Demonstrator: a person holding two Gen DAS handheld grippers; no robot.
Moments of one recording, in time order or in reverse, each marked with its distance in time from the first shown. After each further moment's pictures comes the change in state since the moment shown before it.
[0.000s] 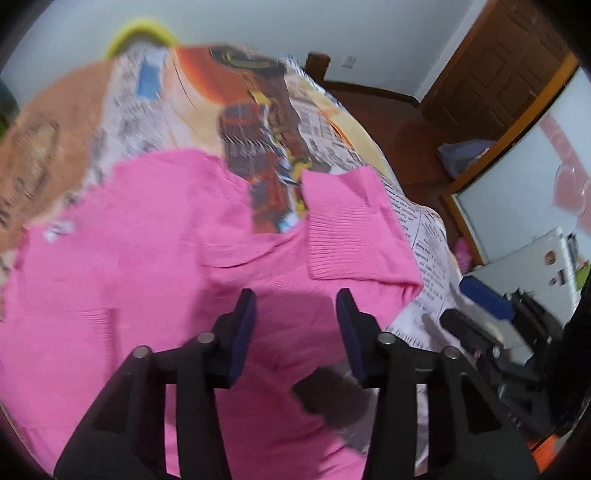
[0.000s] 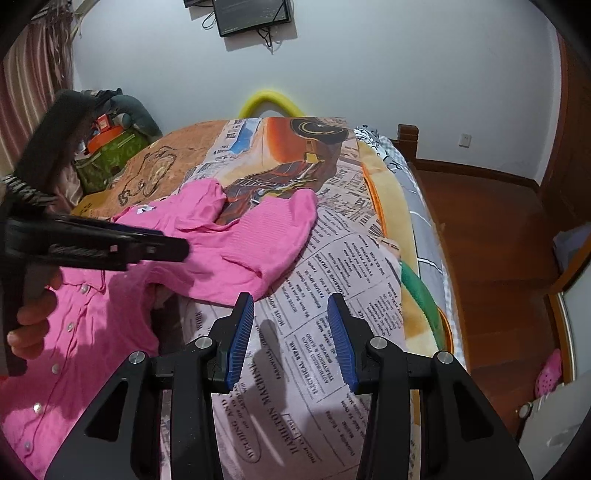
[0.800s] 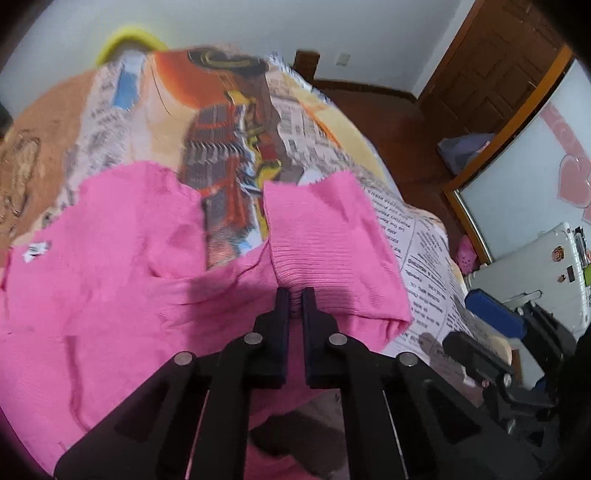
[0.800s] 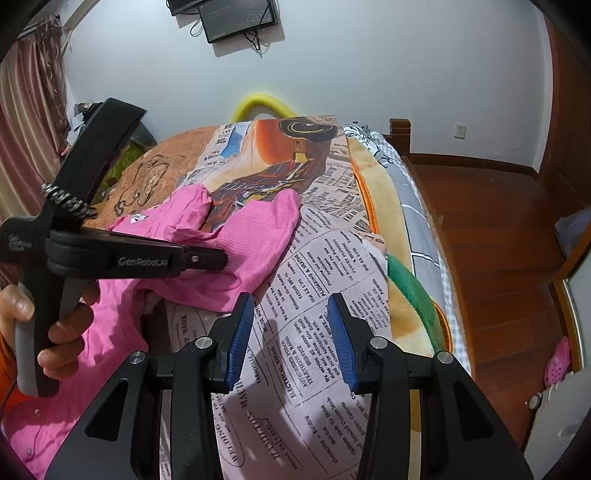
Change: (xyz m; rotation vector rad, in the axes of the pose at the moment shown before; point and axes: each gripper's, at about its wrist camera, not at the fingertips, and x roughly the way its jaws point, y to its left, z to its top) left arm 0.010 -0.027 0.003 0.067 -0.054 0.057; right arm 0.001 -0.016 -0.001 0.044 -0.006 0.012
